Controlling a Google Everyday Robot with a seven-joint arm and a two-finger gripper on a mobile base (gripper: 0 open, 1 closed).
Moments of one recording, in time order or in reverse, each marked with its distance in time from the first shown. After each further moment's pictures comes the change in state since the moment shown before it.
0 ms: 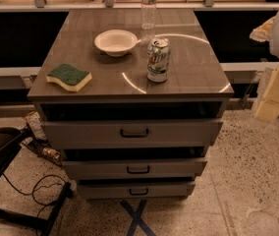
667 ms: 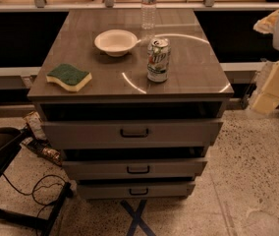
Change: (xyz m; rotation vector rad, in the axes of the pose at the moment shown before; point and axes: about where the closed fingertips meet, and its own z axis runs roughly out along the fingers) arm -0.001 -0.015 -0.003 0.068 -0.053 0.026
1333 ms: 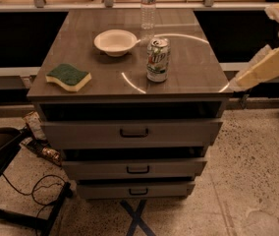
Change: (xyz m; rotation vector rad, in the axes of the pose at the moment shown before) arm -0.007 -0.063 0.016 0.200 -0.388 0.167
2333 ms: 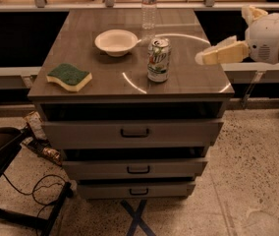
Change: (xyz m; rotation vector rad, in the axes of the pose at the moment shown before) arm -0.028 -0.055 0.078 0.102 -0.456 0.195
